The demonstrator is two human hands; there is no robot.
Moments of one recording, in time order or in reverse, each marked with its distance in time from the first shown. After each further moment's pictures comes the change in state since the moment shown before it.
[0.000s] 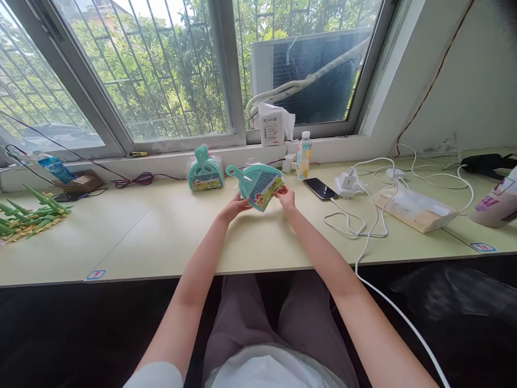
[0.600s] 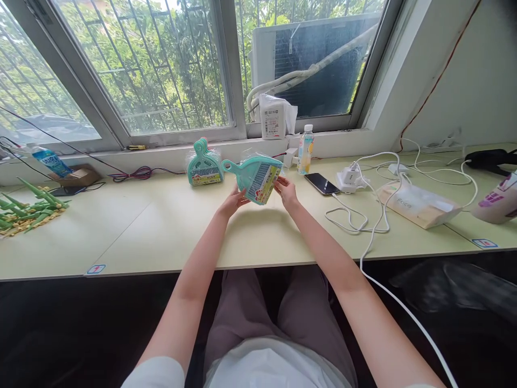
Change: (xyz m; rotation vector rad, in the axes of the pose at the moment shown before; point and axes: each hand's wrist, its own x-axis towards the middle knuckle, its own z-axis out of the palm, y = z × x) left_hand 0.000 0.002 0.000 -0.031 0.020 0.028; right_hand -0.007 -0.018 0.002 0.257 -0.065 0.056
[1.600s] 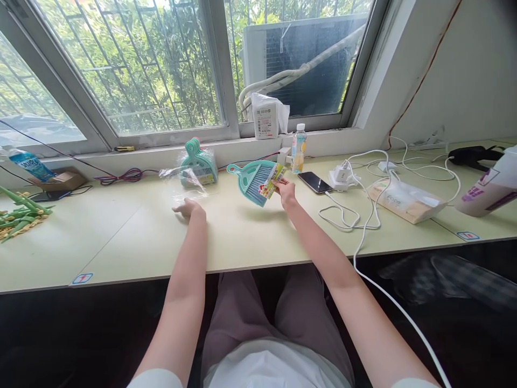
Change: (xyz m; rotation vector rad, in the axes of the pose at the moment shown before) left_hand -0.020 0.025 -0.069 0.245 1.313 -0.177; right_hand -0.004 -0.015 -0.006 0.174 0.155 0.093
